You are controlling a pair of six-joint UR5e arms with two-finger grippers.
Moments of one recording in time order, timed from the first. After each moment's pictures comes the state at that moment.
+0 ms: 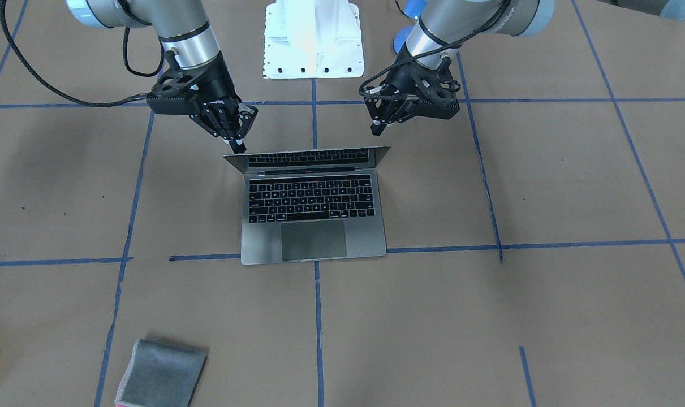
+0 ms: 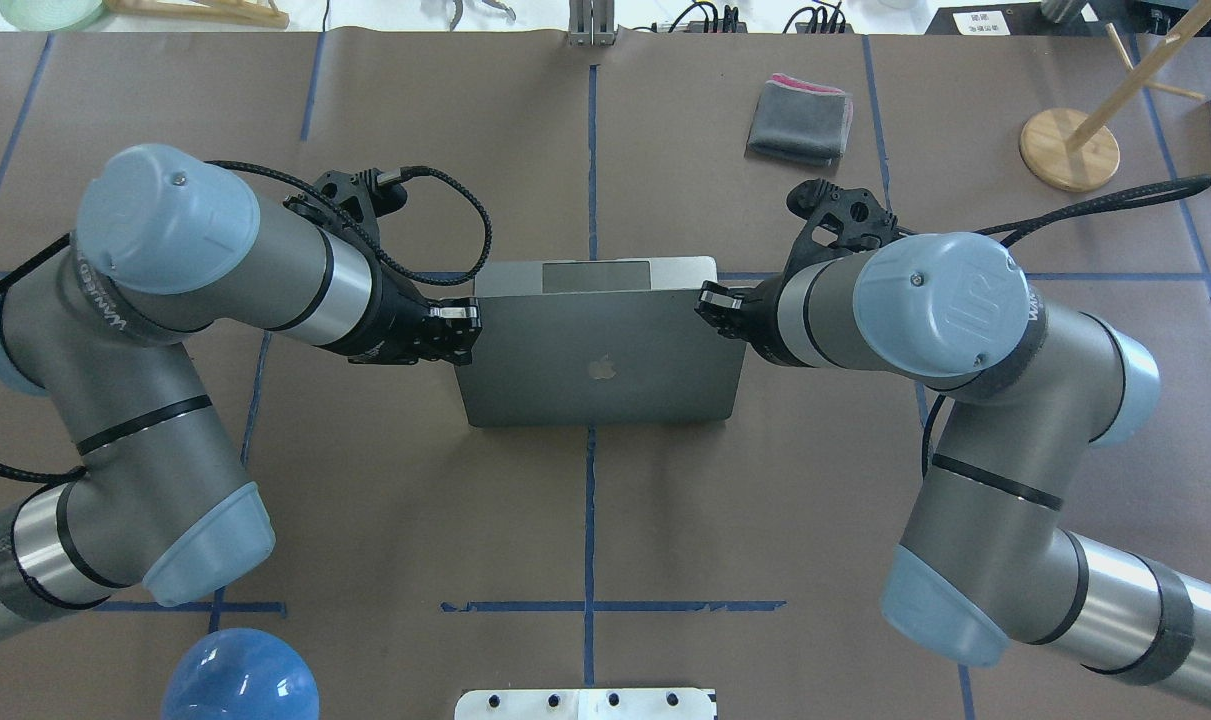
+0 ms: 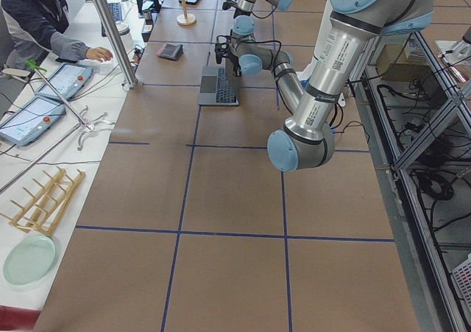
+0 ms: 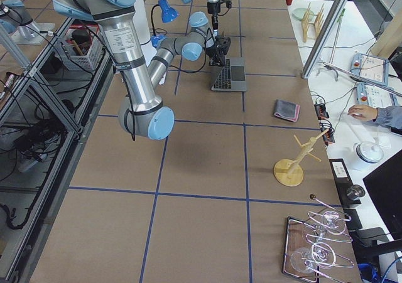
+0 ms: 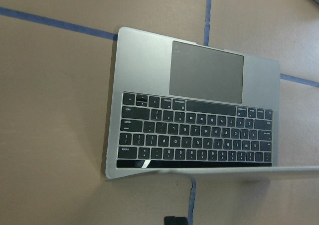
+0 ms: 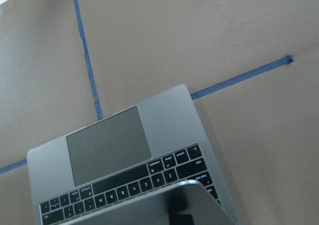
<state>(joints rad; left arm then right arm) -0.62 -2.08 -1.92 -1.80 -1.99 -1.40 0.55 -1.13 1.99 -1.42 1.66 1.57</state>
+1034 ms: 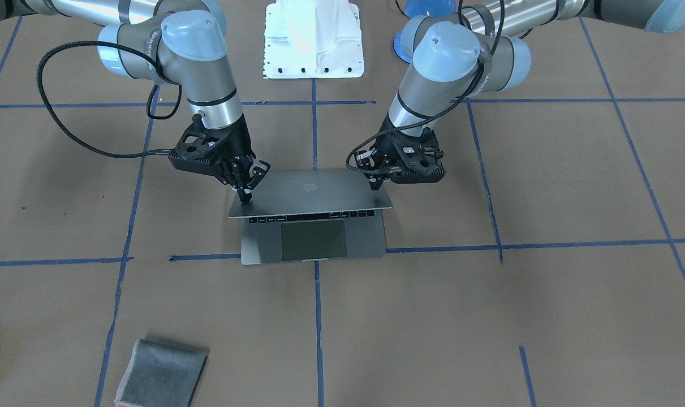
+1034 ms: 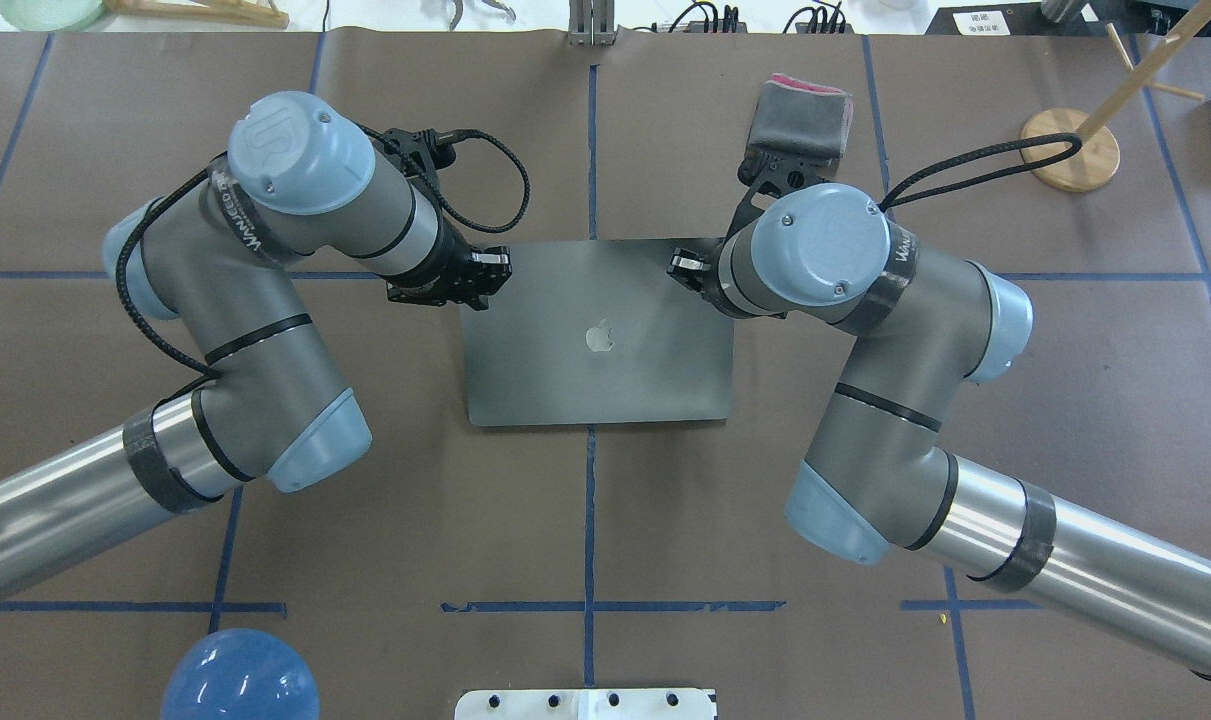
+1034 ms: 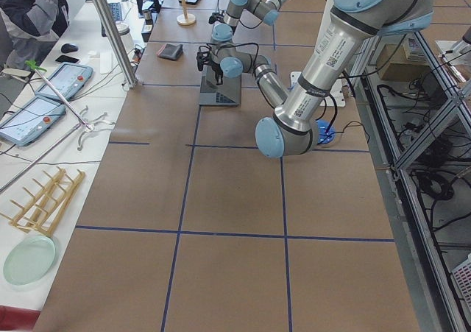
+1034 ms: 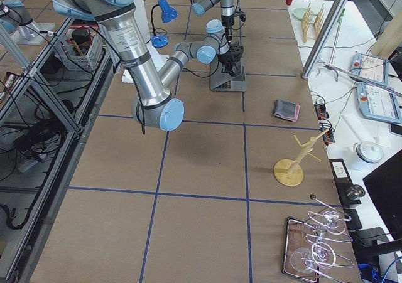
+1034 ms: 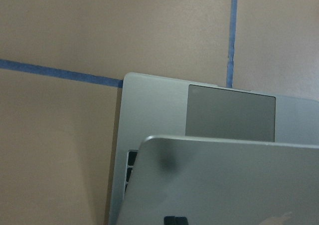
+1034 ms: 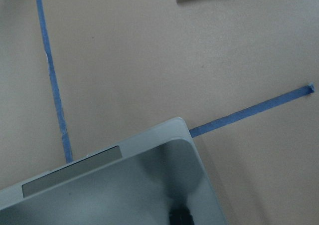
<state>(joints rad) -0.68 -2.23 -1.61 -1.82 -1.99 -1.31 0.59 -0.99 1.71 -1.40 1.66 1.54</state>
